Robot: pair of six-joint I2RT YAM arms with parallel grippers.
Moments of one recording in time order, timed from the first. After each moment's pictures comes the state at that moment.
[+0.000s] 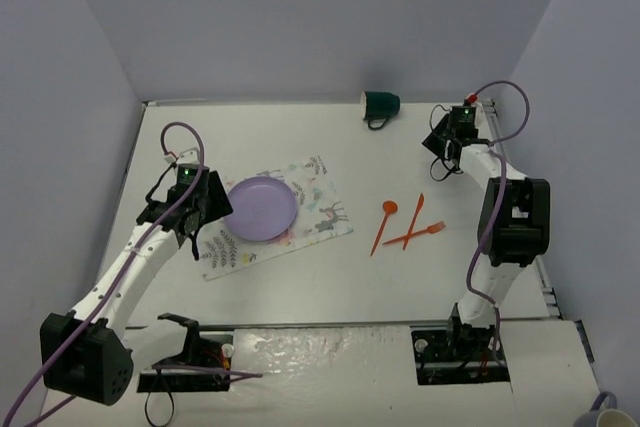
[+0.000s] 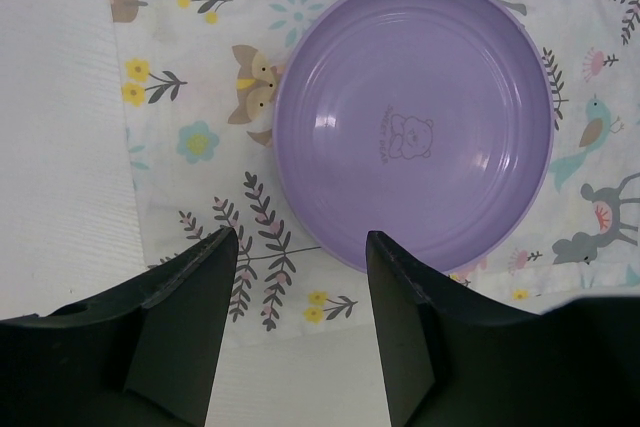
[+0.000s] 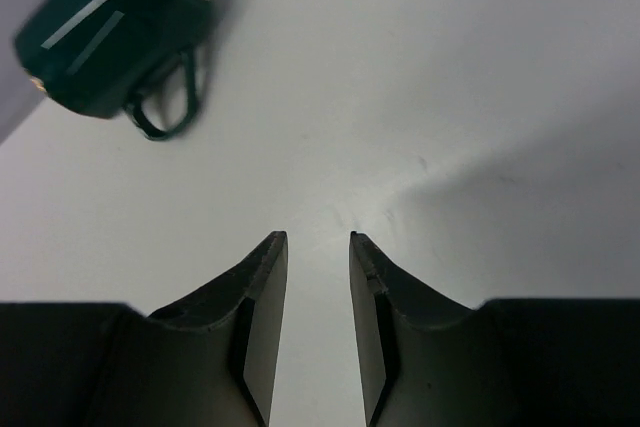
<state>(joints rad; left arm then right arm) -0.25 1.10 0.87 -0.58 -0.19 -0.54 -0.03 1.88 1.29 -0.10 0.00 0.62</state>
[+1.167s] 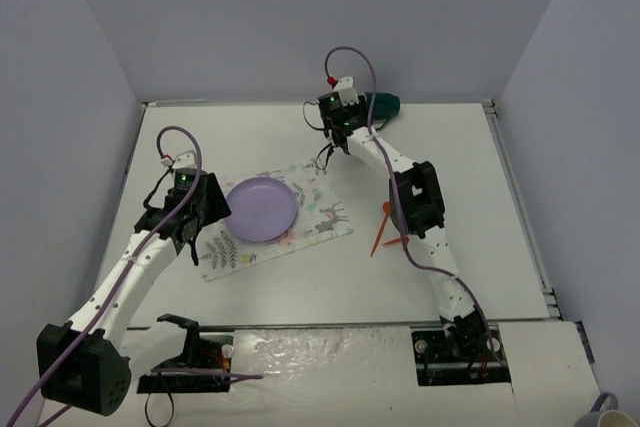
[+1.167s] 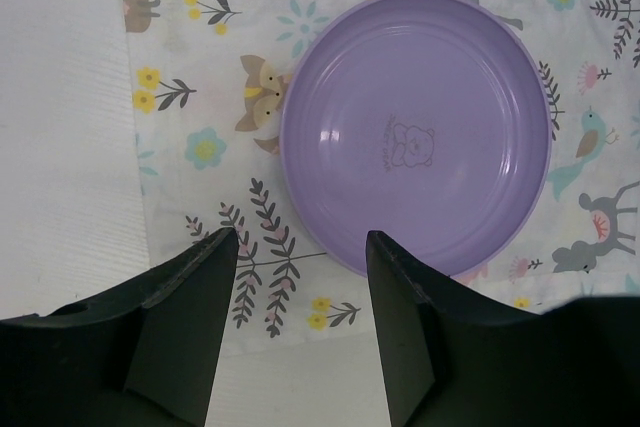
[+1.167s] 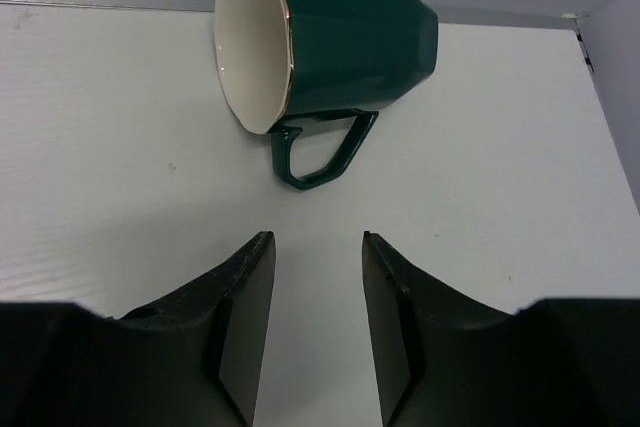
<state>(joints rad) -0.25 1.06 0.83 -0.55 -0.21 -0.54 0.49 2.54 2.23 -0.35 0.86 0.05</state>
